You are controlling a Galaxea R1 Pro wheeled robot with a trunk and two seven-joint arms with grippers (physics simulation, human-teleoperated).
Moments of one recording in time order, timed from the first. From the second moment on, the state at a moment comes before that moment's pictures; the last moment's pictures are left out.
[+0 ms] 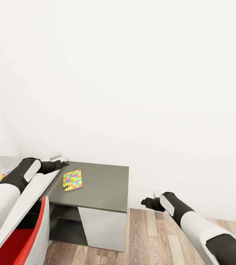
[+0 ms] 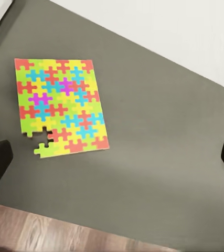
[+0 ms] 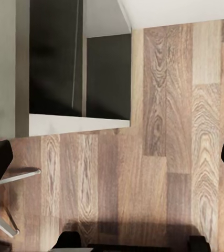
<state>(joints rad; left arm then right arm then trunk) -1.02 0.34 -0.18 -0.54 0.60 0.71 -0.12 -0.83 -0.03 0.31 -0.30 -0.60 0.55 0.00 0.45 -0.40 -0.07</state>
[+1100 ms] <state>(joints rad) -1.03 0.35 -0.13 -0.54 0.59 0.73 -0.15 -0.82 -0.23 0.31 -0.28 -0.64 0.62 0.27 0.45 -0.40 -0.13</state>
